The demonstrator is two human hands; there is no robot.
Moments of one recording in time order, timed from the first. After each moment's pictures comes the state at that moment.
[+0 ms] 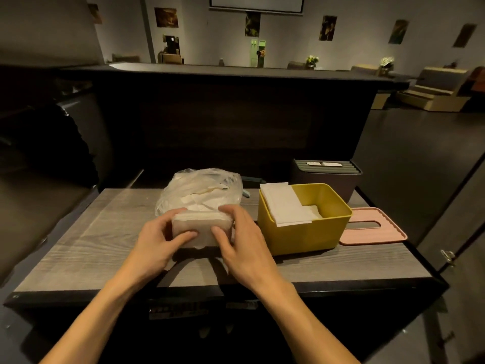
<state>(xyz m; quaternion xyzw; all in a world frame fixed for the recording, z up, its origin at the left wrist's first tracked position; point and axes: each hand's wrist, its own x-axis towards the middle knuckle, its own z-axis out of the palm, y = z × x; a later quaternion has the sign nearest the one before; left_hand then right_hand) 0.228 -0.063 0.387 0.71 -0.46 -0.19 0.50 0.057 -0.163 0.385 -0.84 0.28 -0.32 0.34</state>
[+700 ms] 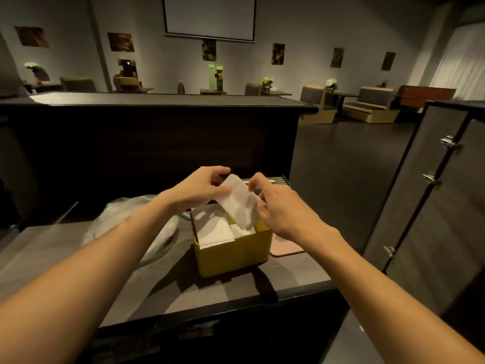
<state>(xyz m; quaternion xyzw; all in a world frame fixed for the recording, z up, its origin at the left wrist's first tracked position) 0.112 -0.248 0.503 0.65 -0.64 -0.22 0.34 -0.095 -0.272 0.493 -0.88 0.41 -0.21 0.11</state>
